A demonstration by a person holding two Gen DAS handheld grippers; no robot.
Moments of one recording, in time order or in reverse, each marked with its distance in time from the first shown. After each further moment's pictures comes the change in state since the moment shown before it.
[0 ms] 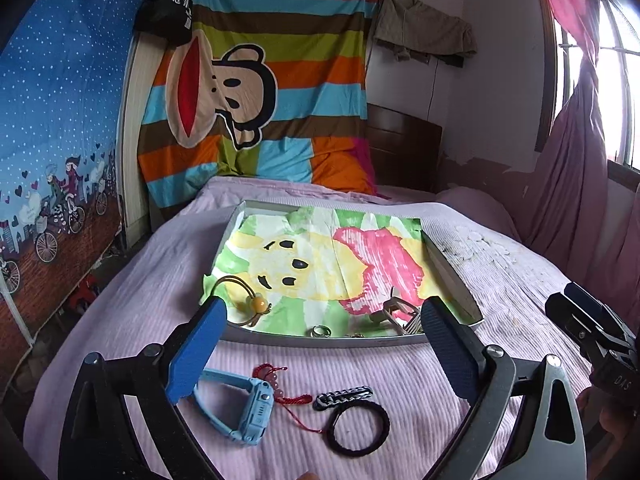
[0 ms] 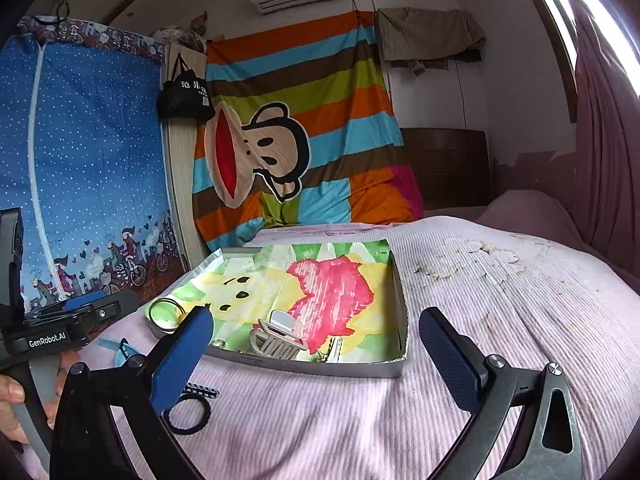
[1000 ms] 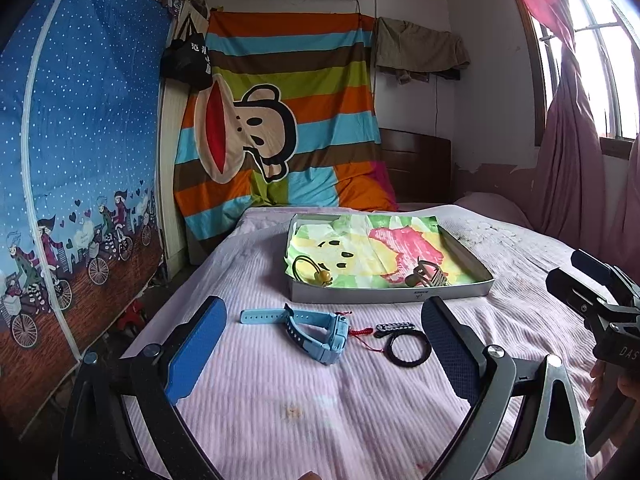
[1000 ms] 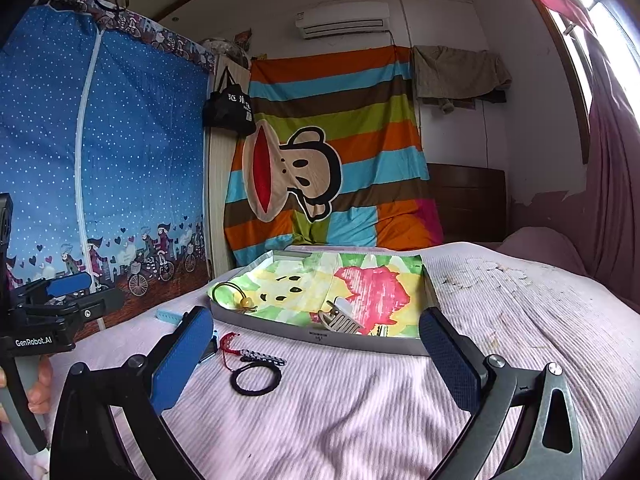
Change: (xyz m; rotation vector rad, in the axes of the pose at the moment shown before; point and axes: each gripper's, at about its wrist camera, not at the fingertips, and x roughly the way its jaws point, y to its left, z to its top) left arm -0.115 0.020 -0.060 0.096 -0.107 0.095; right arm -0.051 0.062 -0.044 -0.118 -0.075 0.062
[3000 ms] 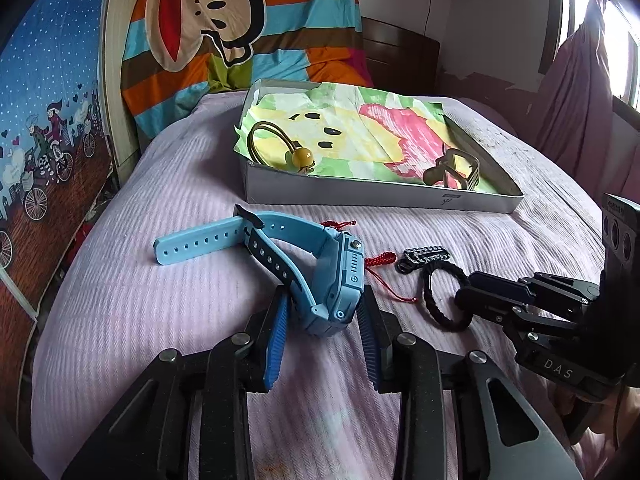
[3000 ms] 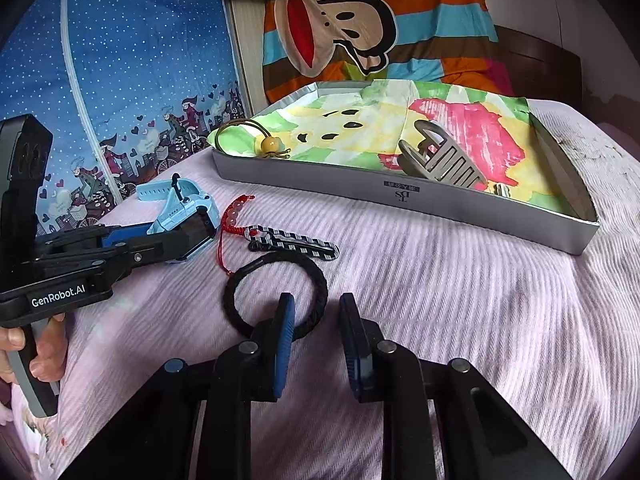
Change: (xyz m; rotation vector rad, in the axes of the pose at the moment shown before) left arm 0.162 0.013 -0.041 -0.023 0.427 -0.139; right arm 0.142 0.007 -0.068 0.064 0.530 0.236
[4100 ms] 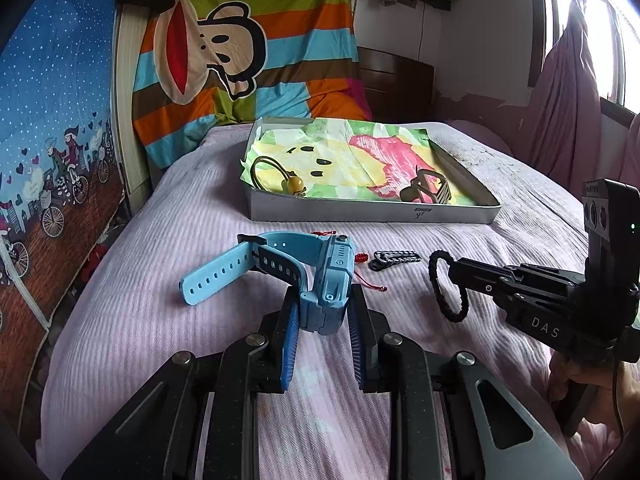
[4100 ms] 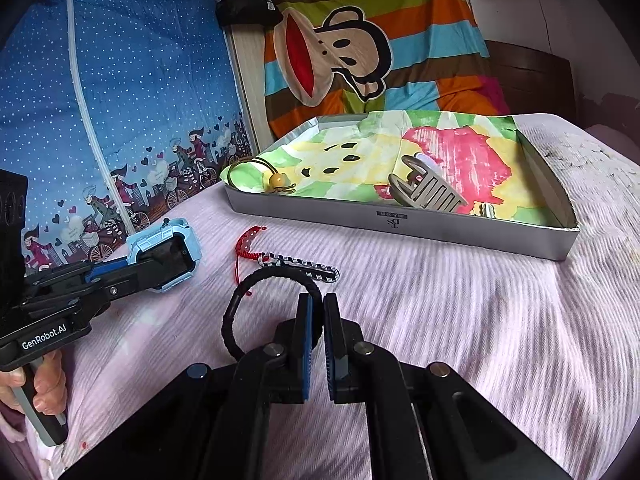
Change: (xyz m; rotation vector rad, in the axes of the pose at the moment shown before) left arm -0.047 -0.022 -0.020 0.028 -0.124 0.037; right arm -0.030 0.000 0.002 0.027 -0.122 0.019
